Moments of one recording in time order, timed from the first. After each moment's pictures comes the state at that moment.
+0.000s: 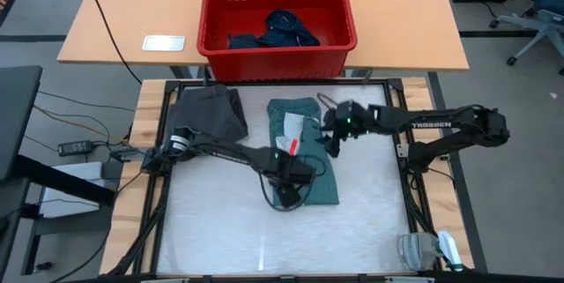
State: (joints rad) left arm -0.18 2.15 1.84 -1.11 -0.08 -0.67; right arm -0.21 1.24 0.74 -0.25 -0.07 0.26
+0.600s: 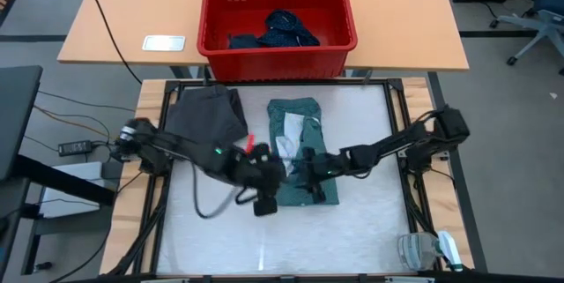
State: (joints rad) left arm -0.32 1.74 1.78 -1.01 -0.28 -0.40; right arm 0.16 1.67 0.78 0.23 0.04 -0.08
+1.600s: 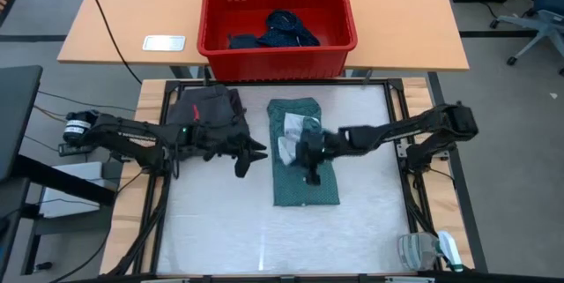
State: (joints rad) left arm 0.02 1.18 0.74 0.05 0.03 -0.43; right arm 0.00 1.55 0.97 -0.11 -0.02 0.07
